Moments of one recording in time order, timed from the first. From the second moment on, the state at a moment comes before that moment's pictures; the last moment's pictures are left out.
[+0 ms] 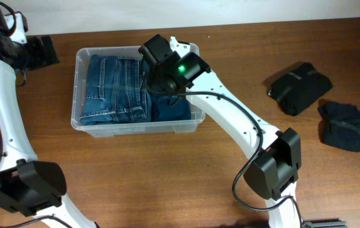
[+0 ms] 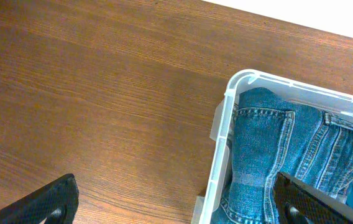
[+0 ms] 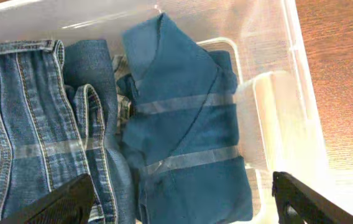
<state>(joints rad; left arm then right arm) 0.27 1.98 2.21 -1.21 0.06 0.00 0.66 2.11 2.09 -1.07 0.27 0.80</state>
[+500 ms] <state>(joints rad) 0.27 1.98 2.21 -1.21 0.06 0.00 0.19 1.97 2.13 -1.26 0.25 0.53</state>
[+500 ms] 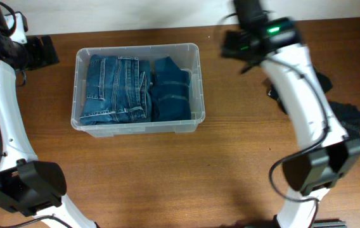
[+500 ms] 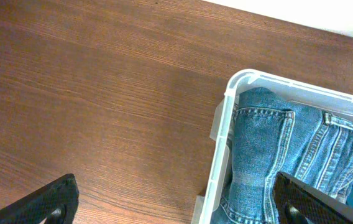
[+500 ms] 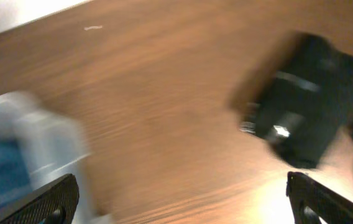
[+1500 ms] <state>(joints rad) 0.27 1.98 2.21 -1.23 0.06 0.00 -0.38 2.07 1.44 -0.65 -0.15 0.81</state>
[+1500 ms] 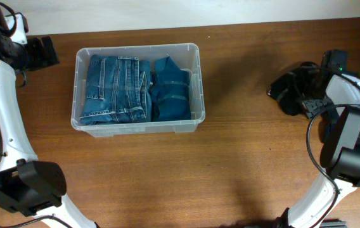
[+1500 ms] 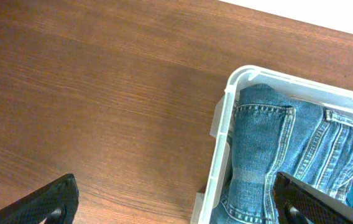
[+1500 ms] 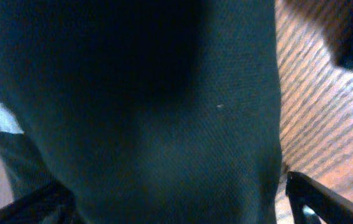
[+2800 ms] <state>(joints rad) 0.27 1.98 2.21 -1.22 0.06 0.00 0.38 1.85 1.94 -1.01 -0.30 0.51</state>
